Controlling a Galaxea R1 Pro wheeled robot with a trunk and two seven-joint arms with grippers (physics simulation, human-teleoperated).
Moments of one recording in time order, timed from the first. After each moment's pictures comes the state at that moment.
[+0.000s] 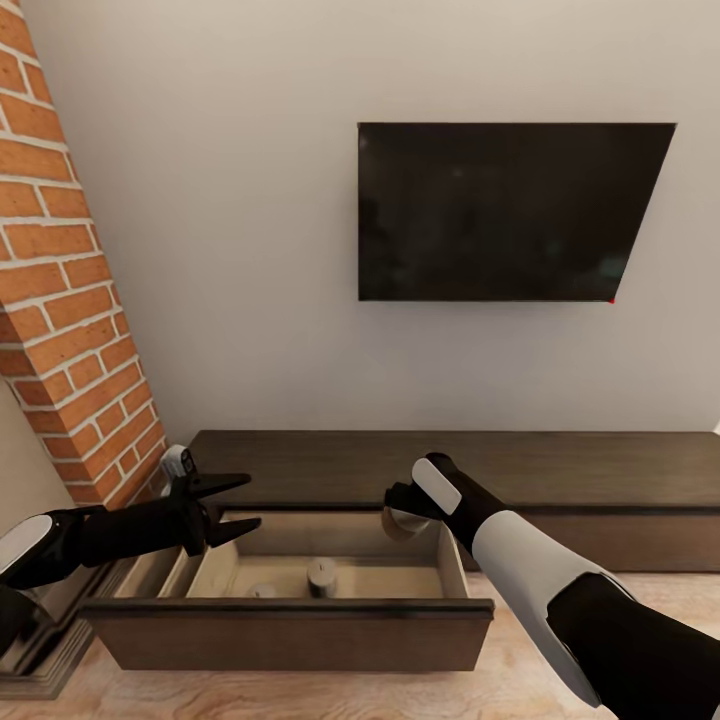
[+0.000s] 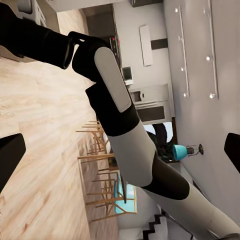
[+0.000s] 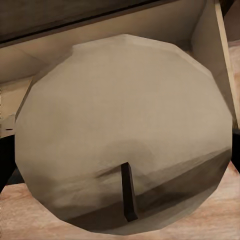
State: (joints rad) left arm -0.41 0.66 -0.32 -1.60 2.21 1.01 0.01; right arm -1.01 0.12 0.50 -0.44 -1.03 0.68 -0.57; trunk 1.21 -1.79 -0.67
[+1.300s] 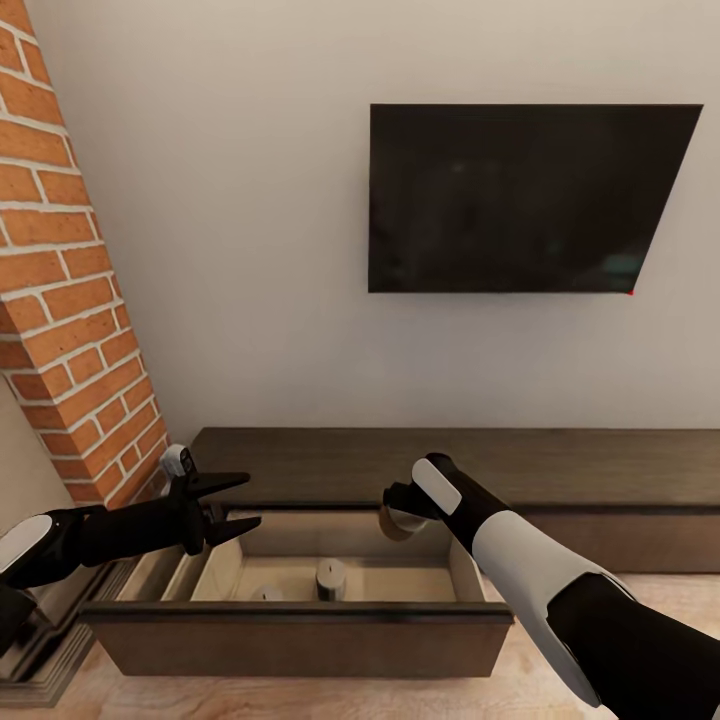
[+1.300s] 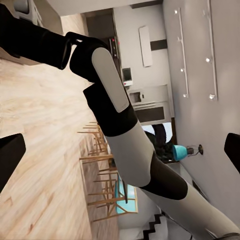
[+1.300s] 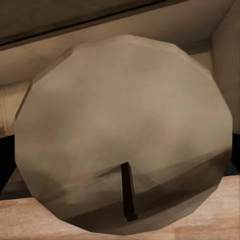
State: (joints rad) left arm -0.41 0.66 -0.32 -1.60 2.21 1.01 0.00; right arm -1.01 0.12 0.50 -0.44 -1.03 0.68 -0.55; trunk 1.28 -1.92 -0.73
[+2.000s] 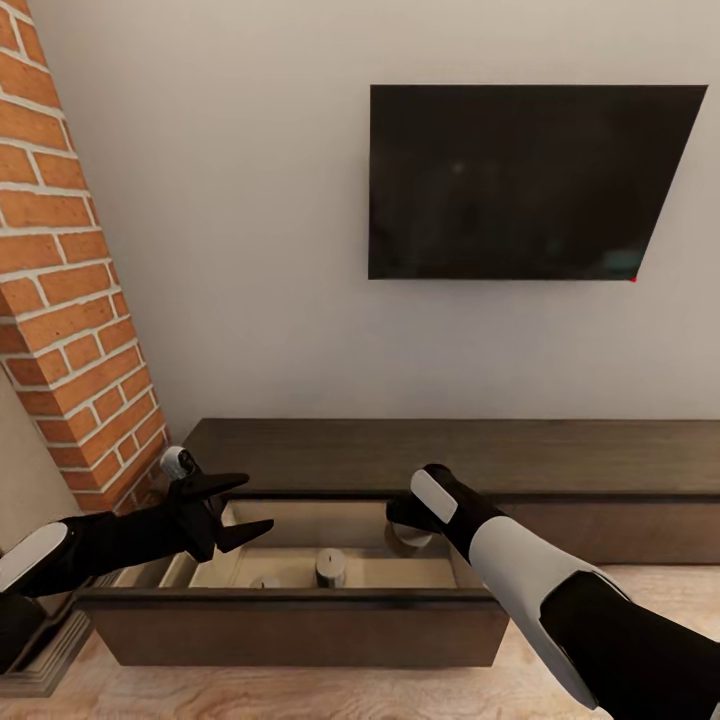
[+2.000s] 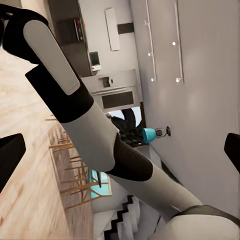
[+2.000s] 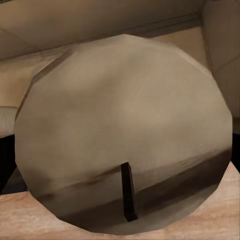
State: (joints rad) left arm -0.41 0.66 -0.39 -1.62 2.21 1.01 -0.17; right arm -1.00 0.14 0.53 -0.35 -1.03 0.66 -0.55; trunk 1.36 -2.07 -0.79
